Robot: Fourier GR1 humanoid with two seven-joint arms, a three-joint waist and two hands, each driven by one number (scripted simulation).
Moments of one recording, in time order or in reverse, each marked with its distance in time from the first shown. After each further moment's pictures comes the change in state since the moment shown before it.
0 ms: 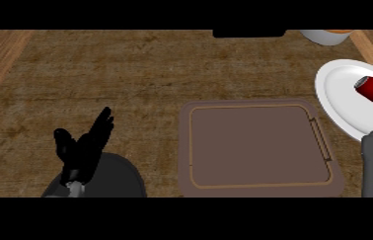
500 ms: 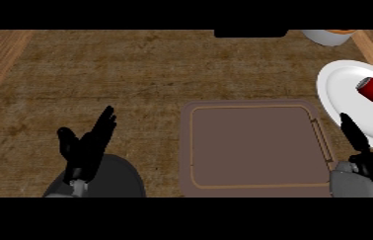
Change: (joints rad) left arm -0.012 -0.021 0.005 0.010 -0.021 -0.004 -0.003; right arm 0.292 0.198 0.265 -0.344 -0.028 0.053 0.059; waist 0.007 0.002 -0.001
